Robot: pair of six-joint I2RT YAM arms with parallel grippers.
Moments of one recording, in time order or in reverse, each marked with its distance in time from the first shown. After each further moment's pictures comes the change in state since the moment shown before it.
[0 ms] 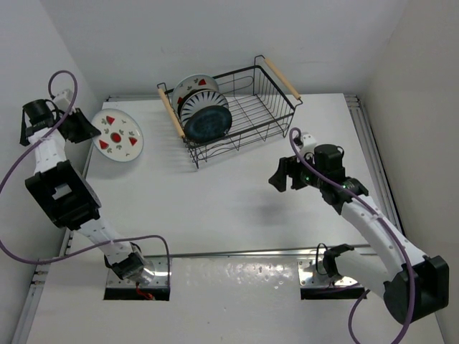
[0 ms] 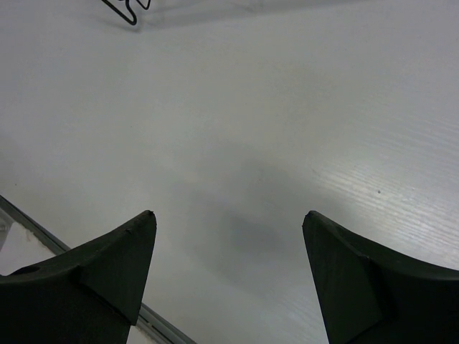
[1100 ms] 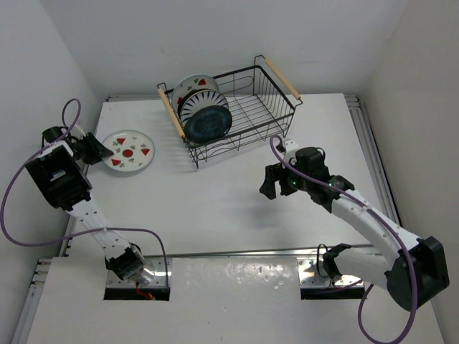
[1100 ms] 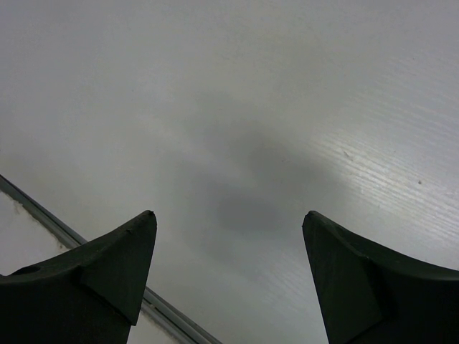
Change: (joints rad) left arm 0.053 0.338 -0.072 0.190 0.079 -0.101; right arm 0.153 0.095 0.014 -0.024 0.083 0.012
